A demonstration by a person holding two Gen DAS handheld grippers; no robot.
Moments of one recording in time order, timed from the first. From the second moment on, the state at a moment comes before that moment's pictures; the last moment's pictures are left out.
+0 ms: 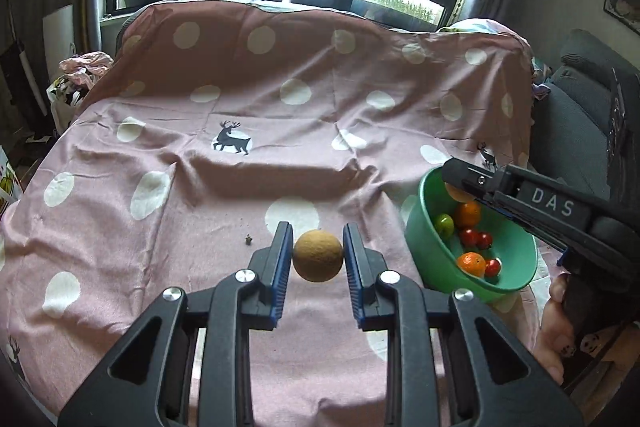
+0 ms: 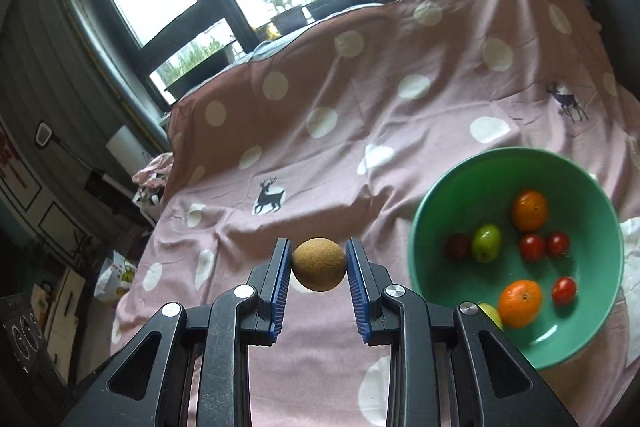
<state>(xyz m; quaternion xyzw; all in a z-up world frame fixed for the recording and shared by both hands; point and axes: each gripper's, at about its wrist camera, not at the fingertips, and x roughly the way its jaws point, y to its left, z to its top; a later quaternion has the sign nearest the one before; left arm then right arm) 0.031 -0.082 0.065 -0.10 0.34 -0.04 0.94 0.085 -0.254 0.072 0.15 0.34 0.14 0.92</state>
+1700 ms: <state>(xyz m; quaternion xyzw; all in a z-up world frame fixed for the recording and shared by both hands) 0.093 -0.223 0.057 -0.02 0.38 -0.14 0.92 0.084 -0.396 0.047 0.22 0.38 -0.04 0.90</state>
